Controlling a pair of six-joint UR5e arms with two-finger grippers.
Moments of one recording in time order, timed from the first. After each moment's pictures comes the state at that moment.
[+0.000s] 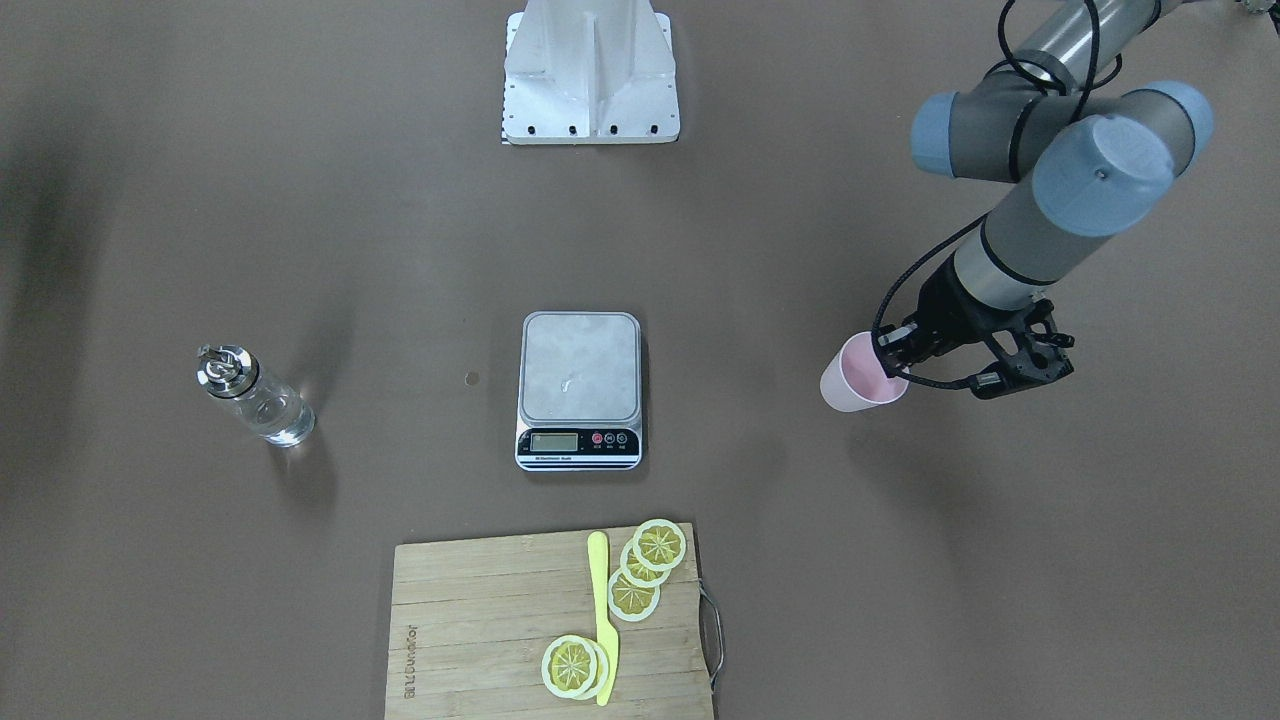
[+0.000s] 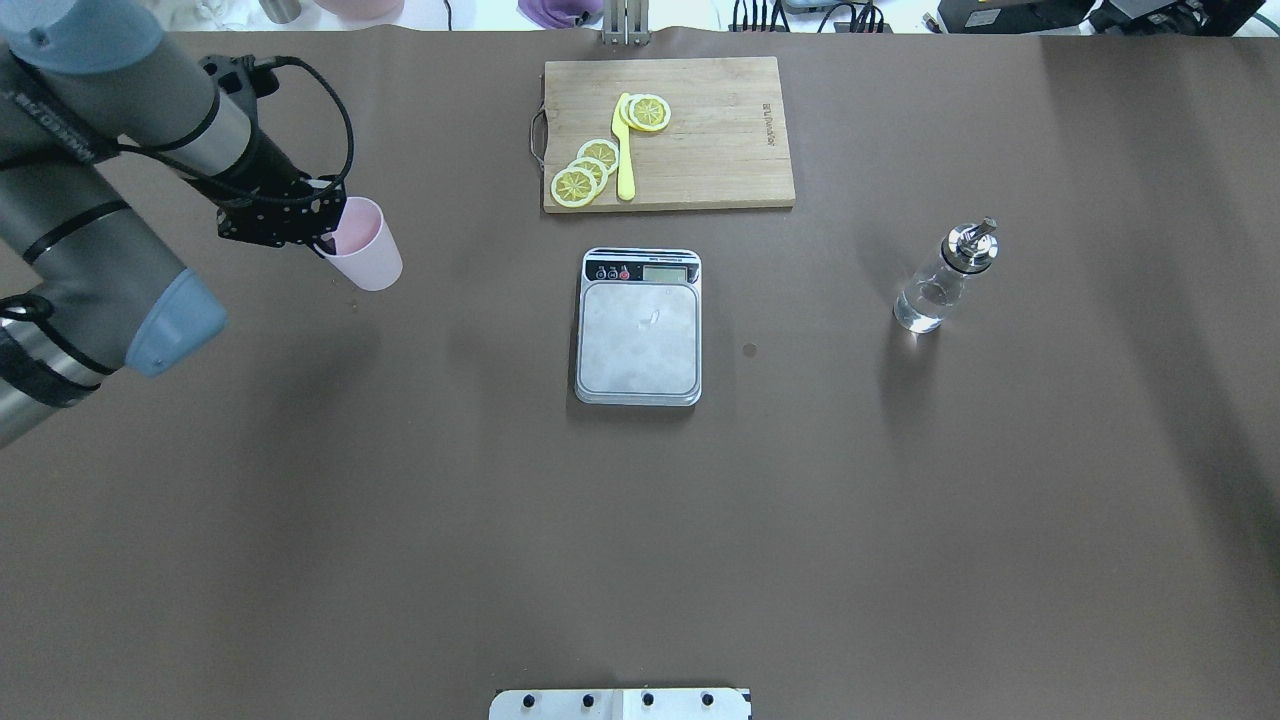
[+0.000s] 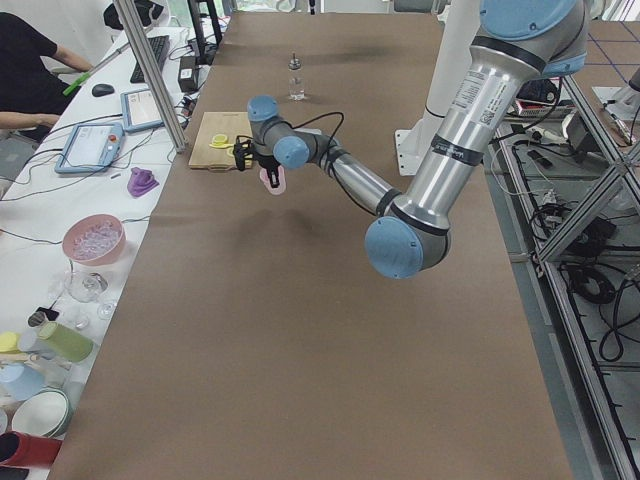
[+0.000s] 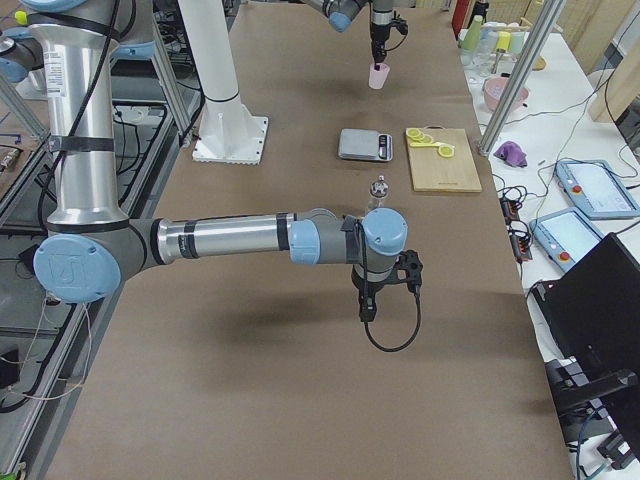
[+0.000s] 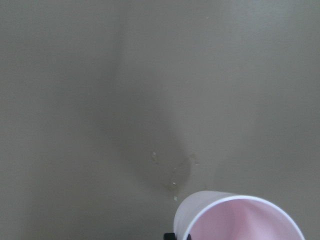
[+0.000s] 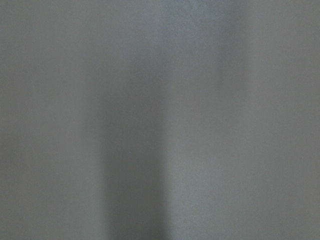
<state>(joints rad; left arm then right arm) -0.93 -2.09 -1.68 -1.63 -2.22 -1.18 1.50 -1.57 1.69 -1.64 2.42 0.02</state>
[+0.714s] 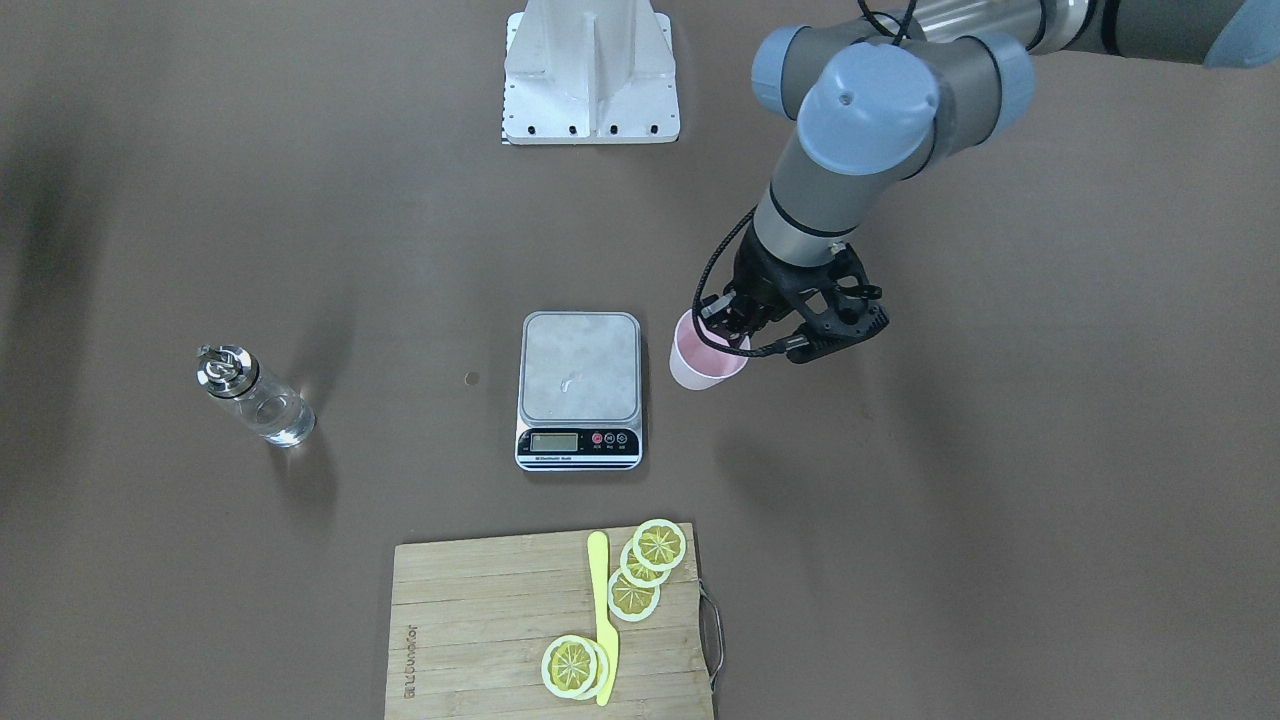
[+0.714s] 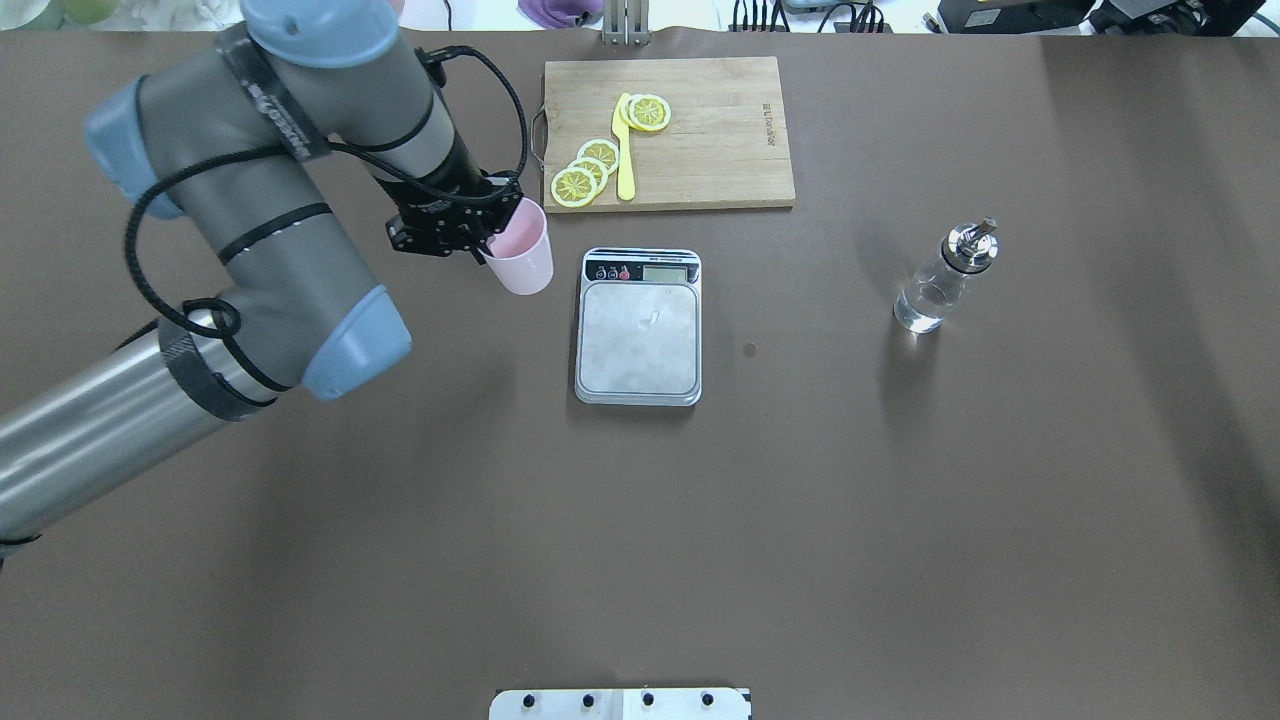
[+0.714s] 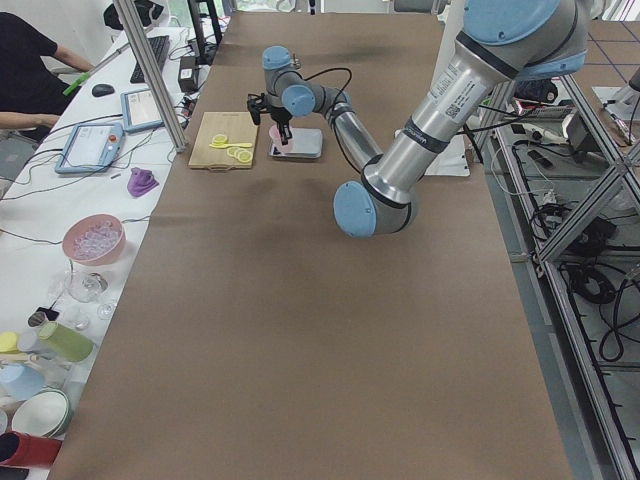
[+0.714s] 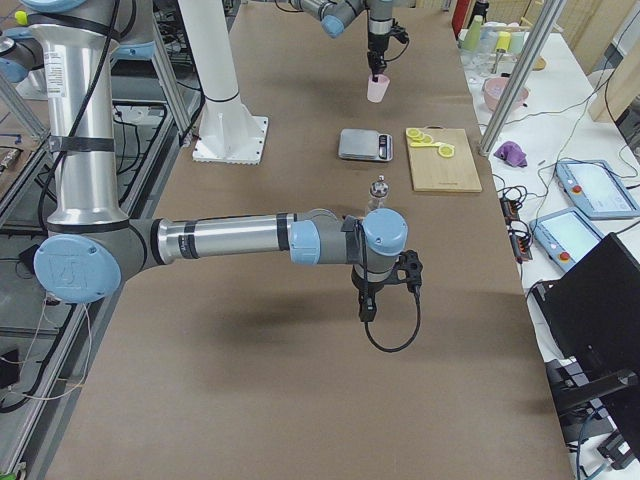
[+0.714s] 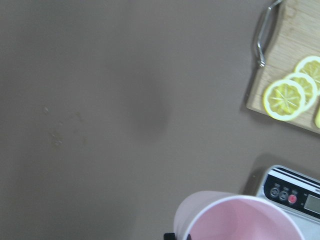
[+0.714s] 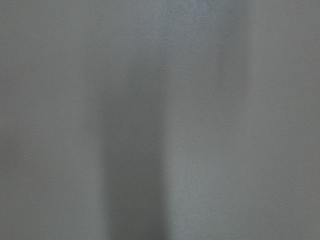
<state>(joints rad) -0.76 -2.34 -1.63 -1.53 -2.10 -1.45 1.50 -1.57 1.68 -1.64 2.42 0.02</state>
